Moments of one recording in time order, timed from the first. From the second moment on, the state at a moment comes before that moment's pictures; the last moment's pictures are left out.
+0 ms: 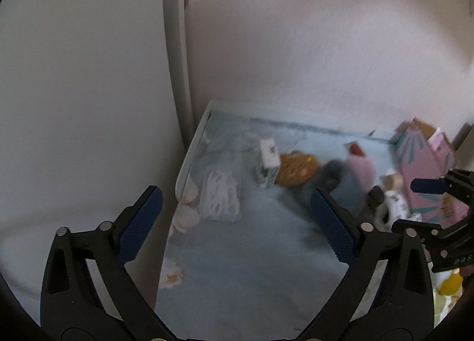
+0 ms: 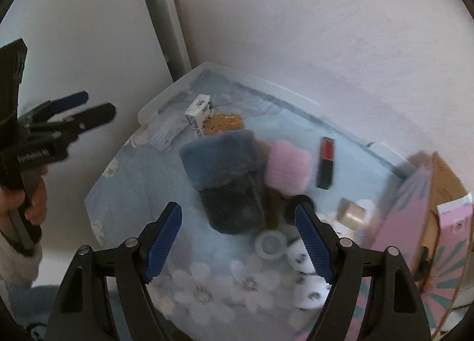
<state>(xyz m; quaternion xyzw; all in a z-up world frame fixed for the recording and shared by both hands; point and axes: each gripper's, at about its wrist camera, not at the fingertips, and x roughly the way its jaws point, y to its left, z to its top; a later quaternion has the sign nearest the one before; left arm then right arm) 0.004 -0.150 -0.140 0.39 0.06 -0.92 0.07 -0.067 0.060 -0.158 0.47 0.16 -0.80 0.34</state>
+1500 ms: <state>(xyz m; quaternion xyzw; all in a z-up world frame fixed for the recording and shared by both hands) -0.034 -0.154 -0.207 0.45 0.03 -0.89 0.05 -0.082 0.016 -0.201 0.47 0.14 -0.81 0.32</state>
